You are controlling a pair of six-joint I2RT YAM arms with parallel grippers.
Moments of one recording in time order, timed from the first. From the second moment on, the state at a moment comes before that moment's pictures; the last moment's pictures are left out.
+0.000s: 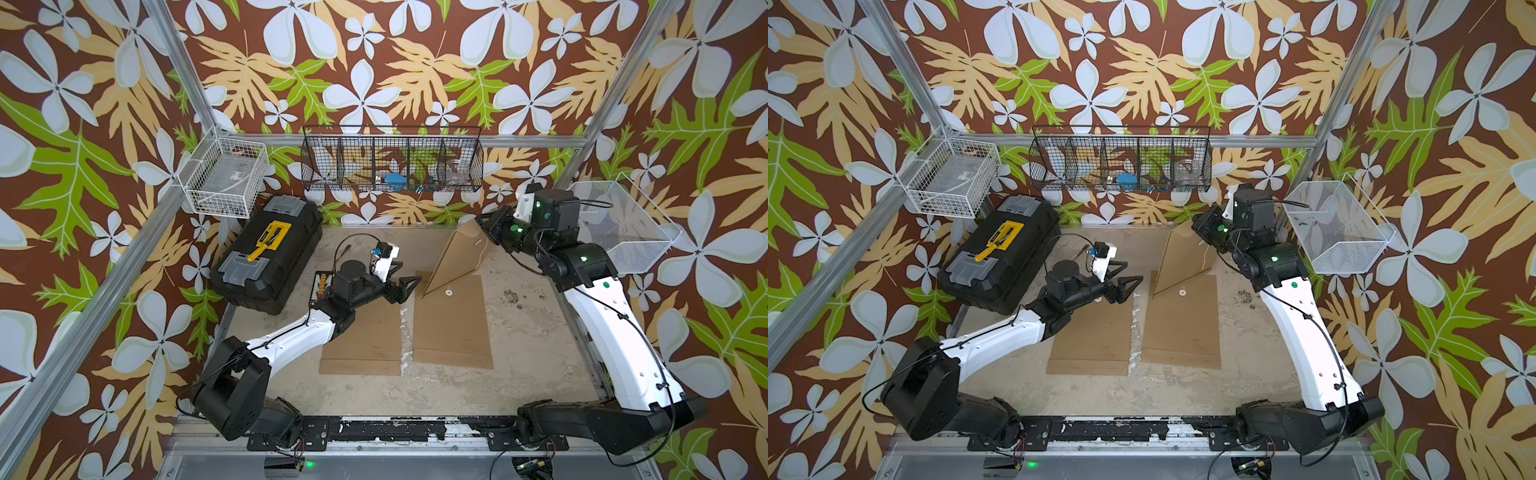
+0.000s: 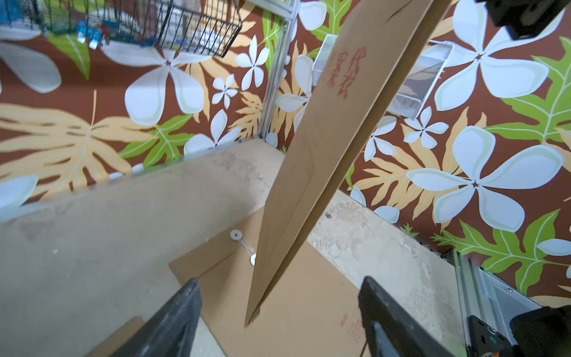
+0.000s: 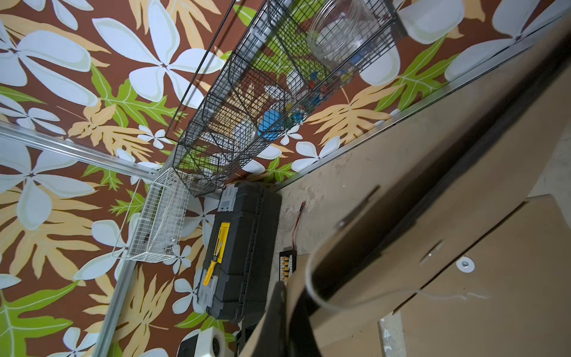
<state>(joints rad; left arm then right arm) -0.62 1.46 0.90 0.46 0.39 -0.21 0.28 1.35 1.66 -0.67 -0.21 0.87</state>
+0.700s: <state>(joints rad) -0.67 1.57 1.03 0.54 0.39 -0.10 0.32 1.33 1.57 -0.54 -0.38 0.99</state>
